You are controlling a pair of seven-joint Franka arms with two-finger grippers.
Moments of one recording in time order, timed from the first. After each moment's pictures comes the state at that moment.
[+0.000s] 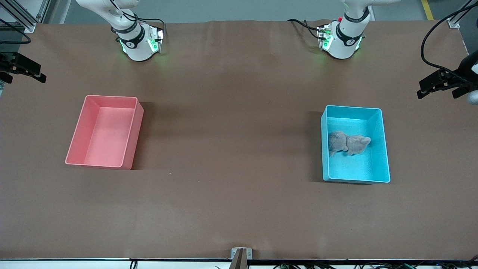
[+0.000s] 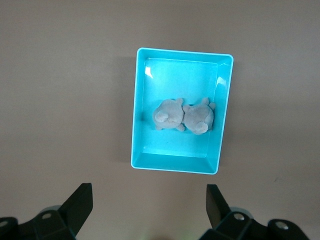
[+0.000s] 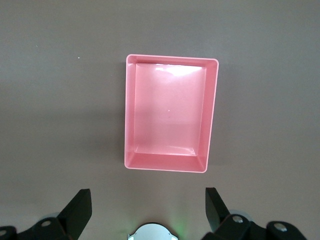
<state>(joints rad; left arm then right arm) -0.02 0.01 0.01 -1.52 0.00 1.50 0.00 0.01 -0.07 -0.09 -1.54 0.01 1.39 -0.09</state>
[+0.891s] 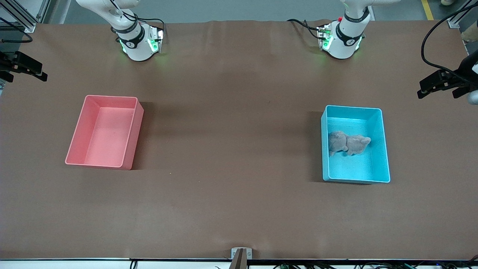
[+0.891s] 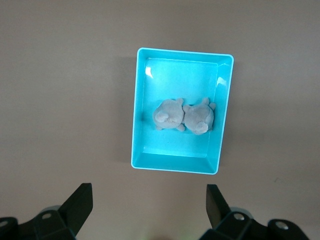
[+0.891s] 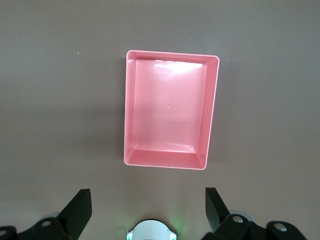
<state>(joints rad) -0.02 0.01 0.01 -1.52 0.00 1.50 0.00 0.01 -0.07 -0.09 -1.54 0.00 1.38 -0.09</state>
